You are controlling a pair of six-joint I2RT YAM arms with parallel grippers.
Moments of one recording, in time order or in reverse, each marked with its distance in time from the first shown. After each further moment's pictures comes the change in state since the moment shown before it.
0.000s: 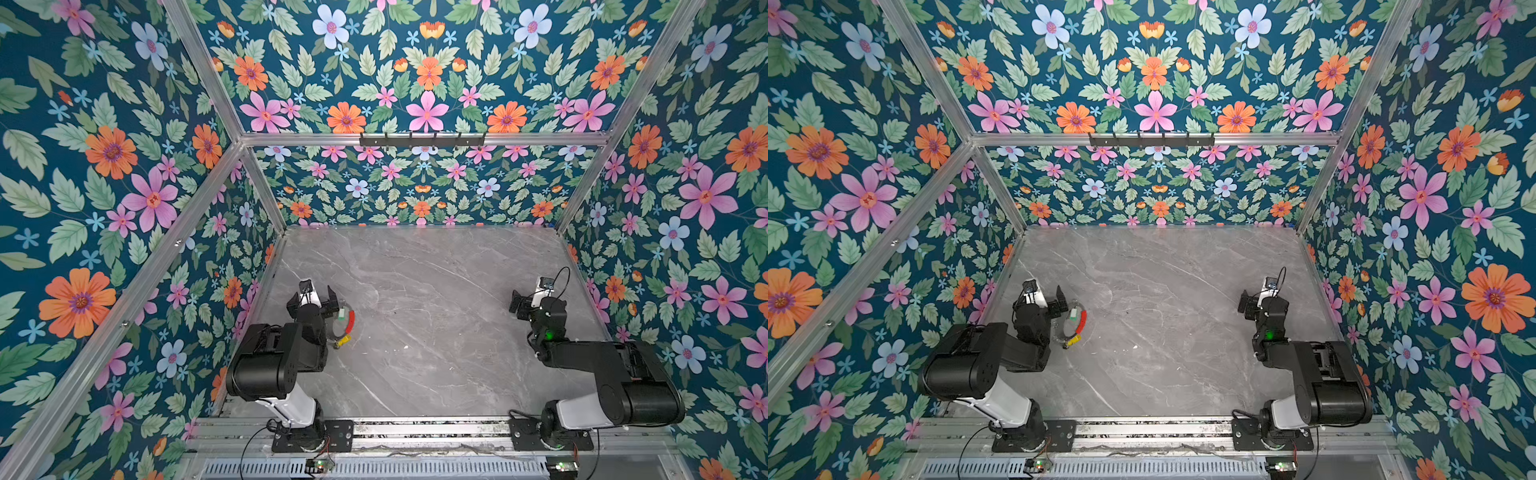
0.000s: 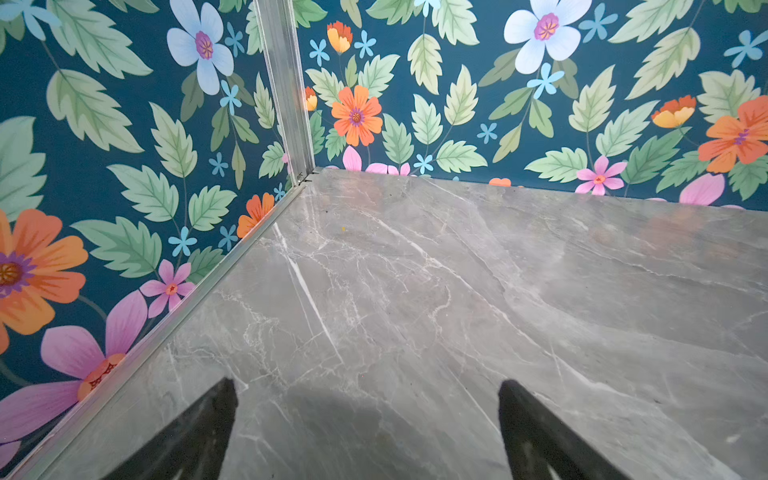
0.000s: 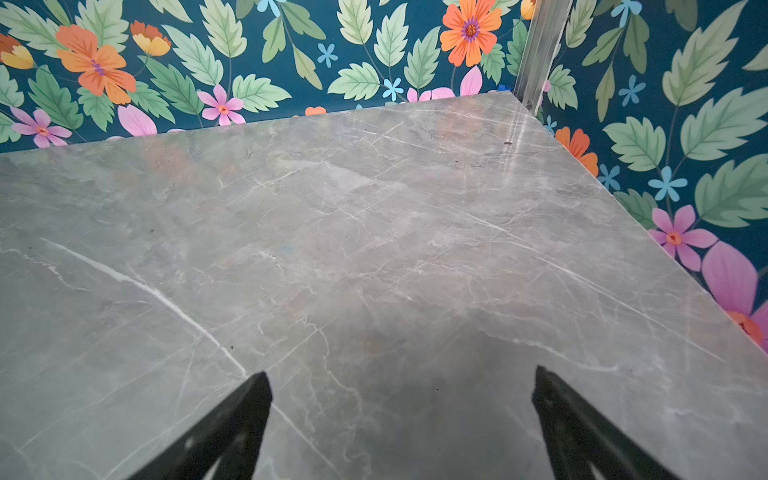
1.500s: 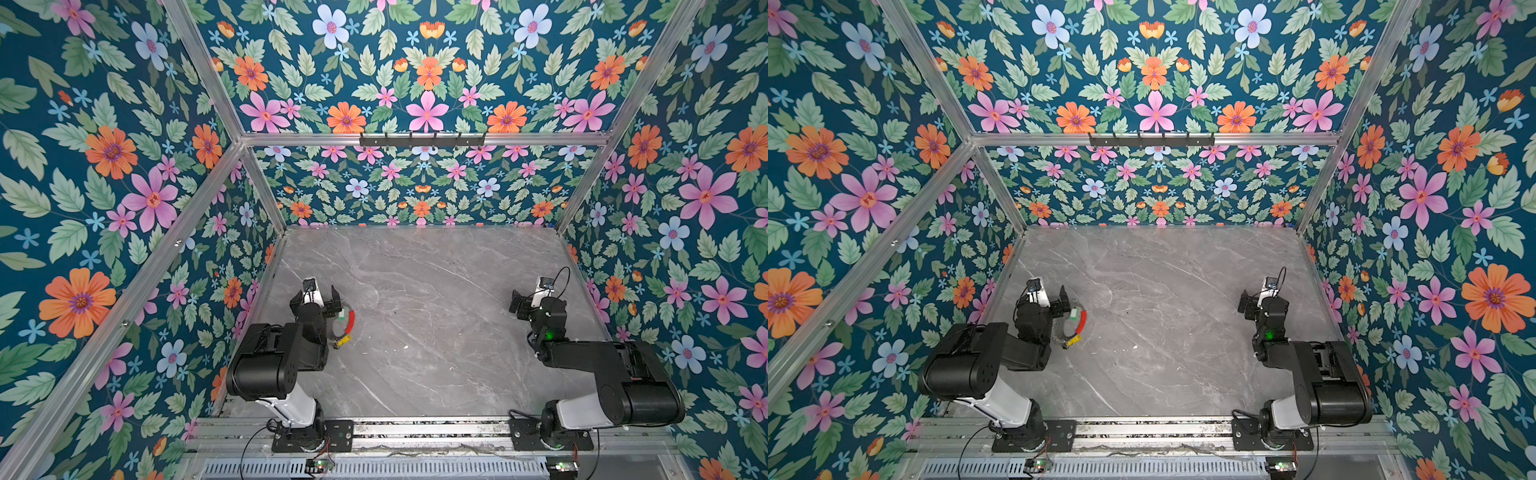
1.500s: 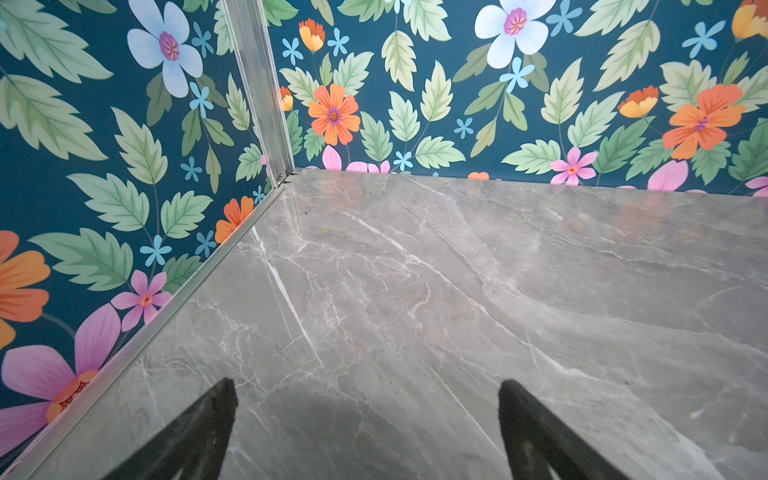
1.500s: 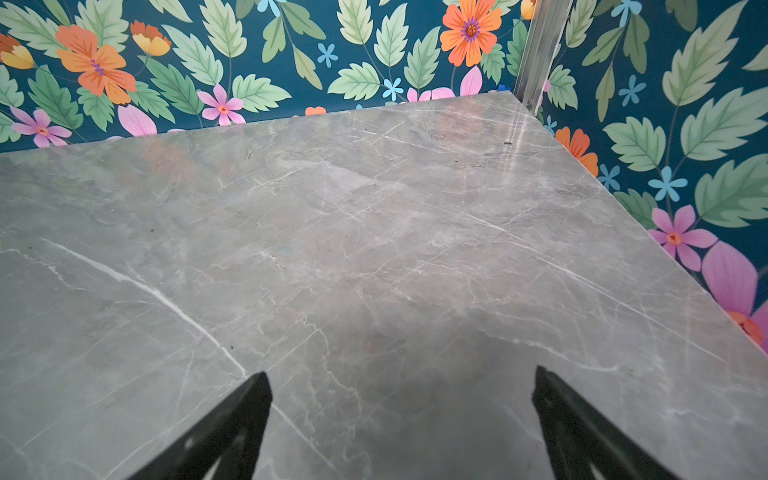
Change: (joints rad) left arm -0.004 0.000 0.010 -0.015 0.048 0.018; right arm 0.000 0.000 0.000 0.000 0.000 0.000
